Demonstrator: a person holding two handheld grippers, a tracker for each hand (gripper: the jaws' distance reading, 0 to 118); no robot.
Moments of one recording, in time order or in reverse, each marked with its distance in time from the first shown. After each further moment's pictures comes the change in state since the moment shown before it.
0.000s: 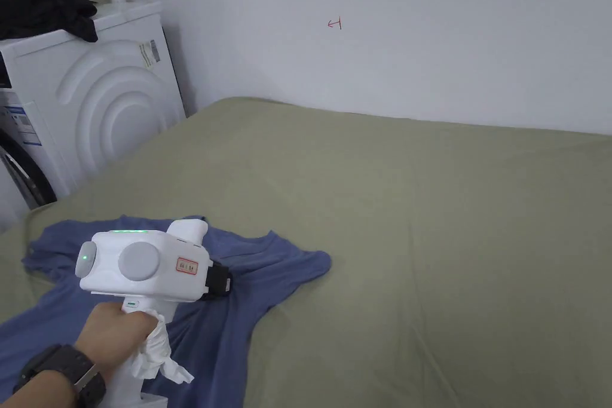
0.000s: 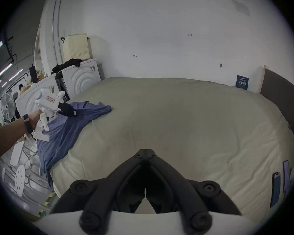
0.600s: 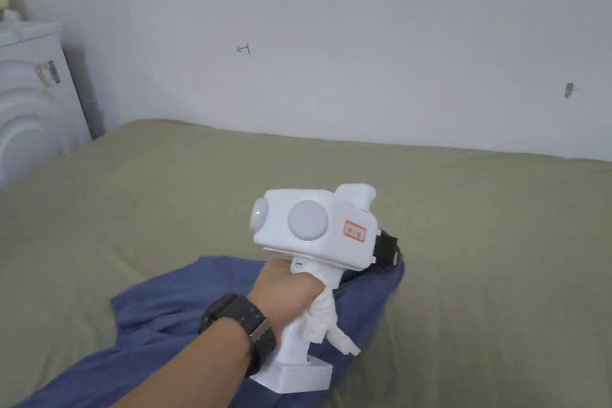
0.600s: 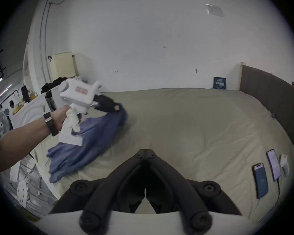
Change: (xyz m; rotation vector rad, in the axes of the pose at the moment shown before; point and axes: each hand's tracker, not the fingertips) left arm 0.355 0.061 -0.041 0.021 -0.557 -0.327; right arm 0.059 0.005 0.091 0.095 -0.140 -0.101
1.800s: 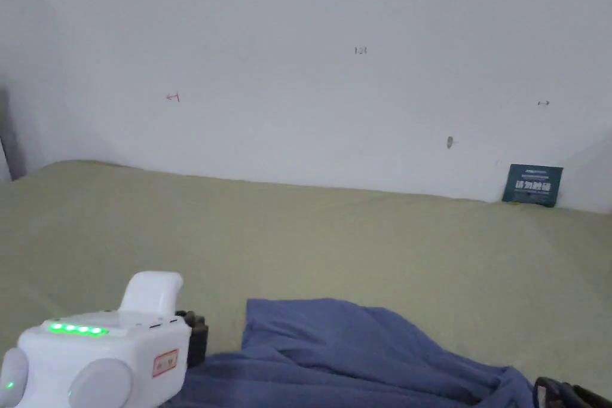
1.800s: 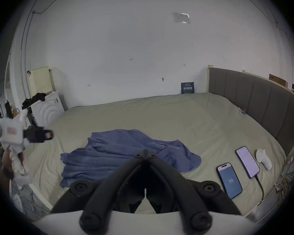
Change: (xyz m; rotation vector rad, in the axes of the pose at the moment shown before) left arm 0.052 -0.161 0.203 0.237 0.535 0.103; right arm 0.078 0.012 0.046 0.084 -0.179 -0.078
